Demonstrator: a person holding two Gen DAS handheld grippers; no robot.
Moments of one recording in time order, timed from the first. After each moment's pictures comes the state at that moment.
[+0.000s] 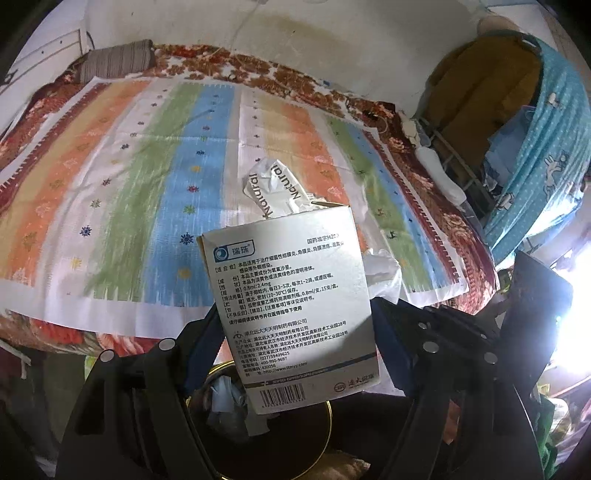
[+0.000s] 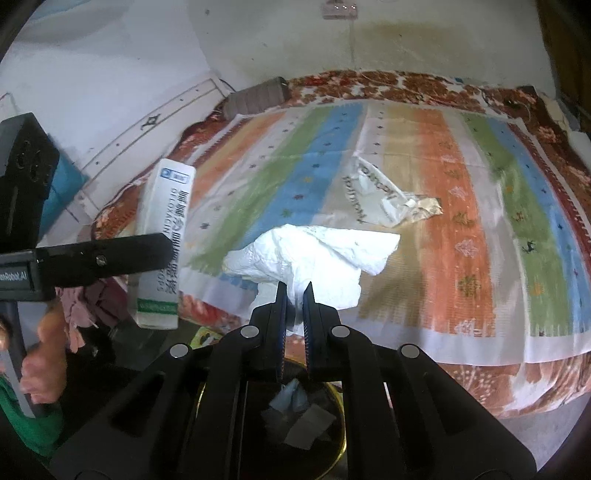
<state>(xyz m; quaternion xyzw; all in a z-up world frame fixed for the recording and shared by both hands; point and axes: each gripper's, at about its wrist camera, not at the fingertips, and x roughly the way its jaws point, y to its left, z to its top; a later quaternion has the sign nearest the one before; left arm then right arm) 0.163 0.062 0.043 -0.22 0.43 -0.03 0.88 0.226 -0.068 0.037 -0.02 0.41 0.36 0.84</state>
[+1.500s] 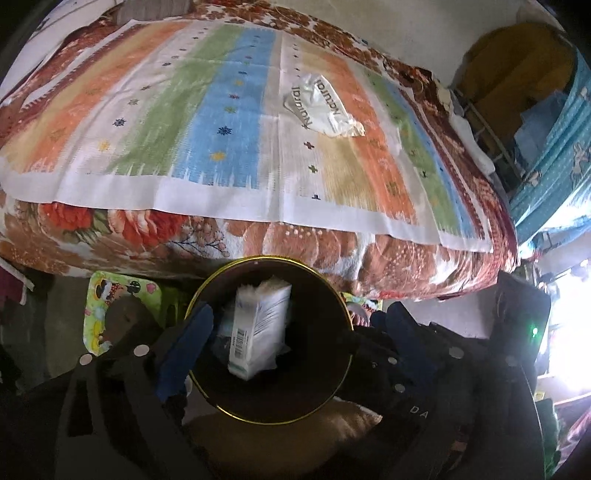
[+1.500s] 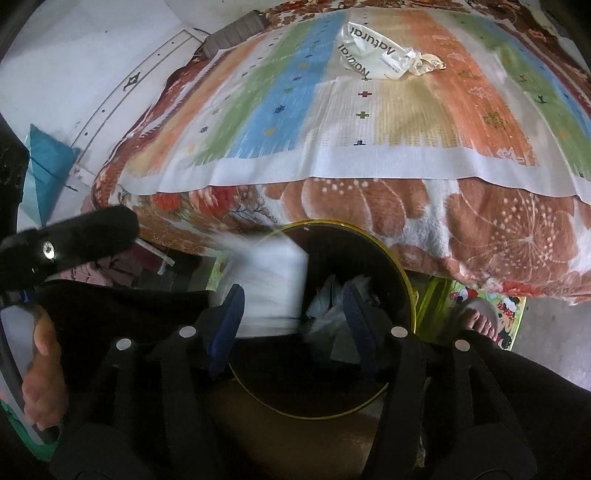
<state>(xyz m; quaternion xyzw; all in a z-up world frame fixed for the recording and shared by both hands) 0.087 0.044 -0.029 -0.25 0.51 0.01 0.83 0.141 -0.076 -0.063 0.02 0.55 0.33 0.77</state>
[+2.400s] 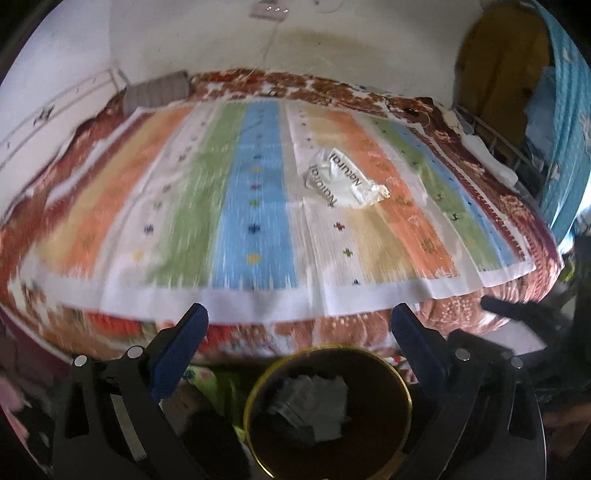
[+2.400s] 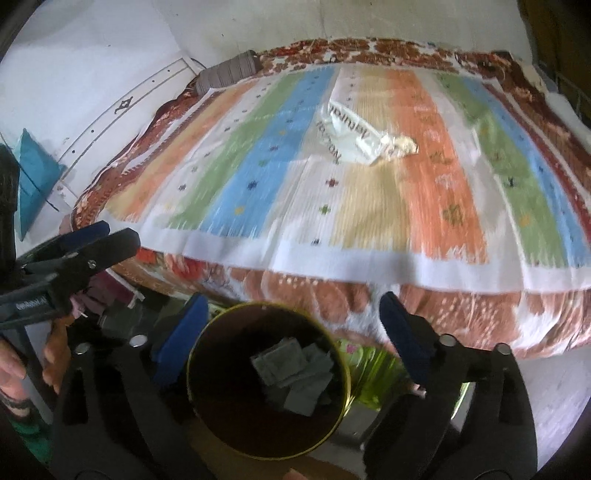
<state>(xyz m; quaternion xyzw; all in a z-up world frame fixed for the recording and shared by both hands) 0.132 0.056 0.005 -0.11 0.42 0.08 0.90 0.199 -0.088 0.000 -0.03 0.47 0.30 0.83</state>
